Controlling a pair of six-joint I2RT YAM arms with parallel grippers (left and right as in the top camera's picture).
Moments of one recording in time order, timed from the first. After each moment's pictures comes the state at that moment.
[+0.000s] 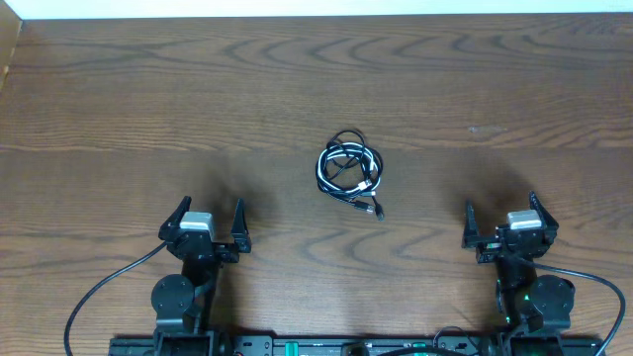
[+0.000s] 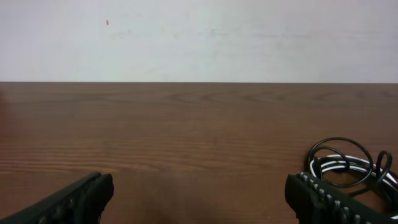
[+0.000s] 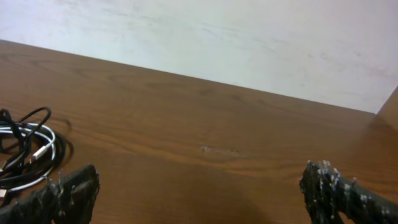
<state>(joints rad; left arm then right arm) -0.01 0.01 0.01 -0.10 0.10 -0.03 0.02 0.02 0.01 -0.07 -0.05 -0.15</state>
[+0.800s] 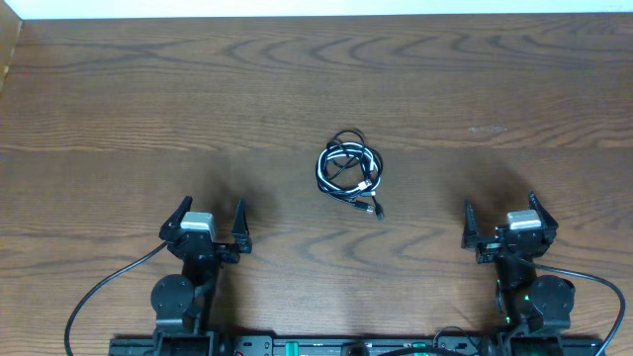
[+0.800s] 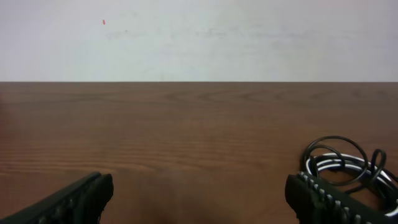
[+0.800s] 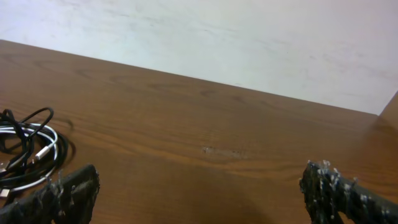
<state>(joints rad) -0.01 0.01 0.02 -0.10 0.11 -0.03 0.02 0.02 0.01 -0.07 -0.05 -0.15</state>
